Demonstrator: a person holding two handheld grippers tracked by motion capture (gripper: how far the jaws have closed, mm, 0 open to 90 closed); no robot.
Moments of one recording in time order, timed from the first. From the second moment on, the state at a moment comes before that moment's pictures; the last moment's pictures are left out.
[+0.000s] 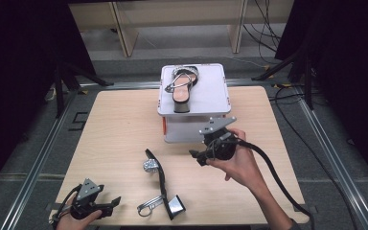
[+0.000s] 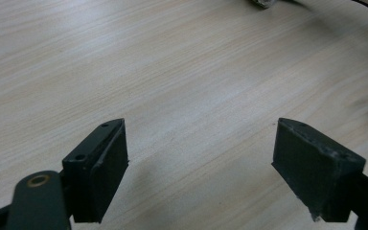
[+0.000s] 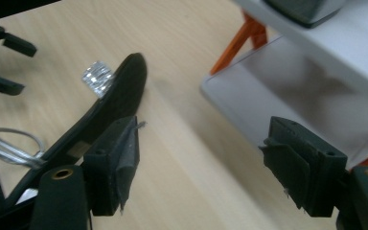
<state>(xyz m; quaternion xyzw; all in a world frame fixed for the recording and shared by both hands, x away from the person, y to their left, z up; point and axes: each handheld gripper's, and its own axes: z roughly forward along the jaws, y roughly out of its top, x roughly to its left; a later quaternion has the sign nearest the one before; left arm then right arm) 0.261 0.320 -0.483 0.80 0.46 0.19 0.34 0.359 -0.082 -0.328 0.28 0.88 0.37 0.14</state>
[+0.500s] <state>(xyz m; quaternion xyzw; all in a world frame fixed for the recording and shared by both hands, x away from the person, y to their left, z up) 0.262 0.319 -0.482 0.80 0.46 0.19 0.35 0.348 -0.047 -0.390 0.27 0.90 0.34 0.07</state>
